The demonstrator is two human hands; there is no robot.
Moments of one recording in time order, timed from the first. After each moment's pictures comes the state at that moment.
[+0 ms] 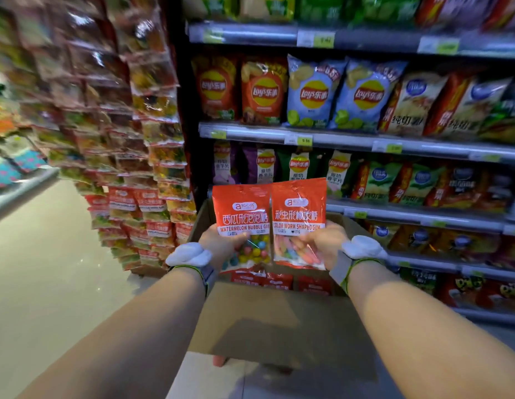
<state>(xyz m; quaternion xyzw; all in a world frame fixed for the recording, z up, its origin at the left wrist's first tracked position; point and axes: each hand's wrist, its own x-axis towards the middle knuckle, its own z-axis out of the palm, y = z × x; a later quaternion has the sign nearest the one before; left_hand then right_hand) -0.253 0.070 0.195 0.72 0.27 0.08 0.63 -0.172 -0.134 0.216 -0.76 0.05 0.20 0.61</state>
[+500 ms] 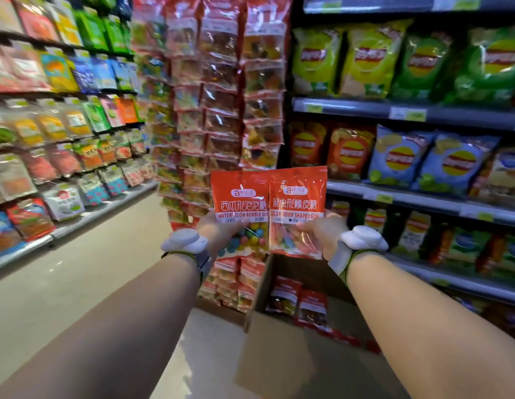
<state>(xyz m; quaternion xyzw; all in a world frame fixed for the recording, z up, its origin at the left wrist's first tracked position) -0.326 0.263 0.284 0.72 0.27 0.19 0.61 -0.232 0.068 0.315 -0.69 -0.08 0.18 0.69</state>
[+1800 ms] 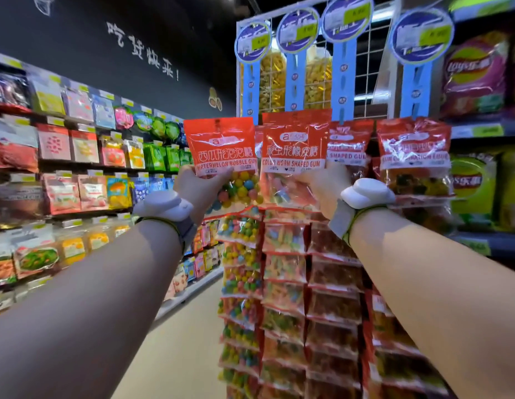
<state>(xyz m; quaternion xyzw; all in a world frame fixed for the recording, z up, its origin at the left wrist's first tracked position) -0.230 0.674 0.565 0.70 0.16 0.51 0.47 -0.115 0.493 0.589 -0.61 -0.29 -0.04 0.74</state>
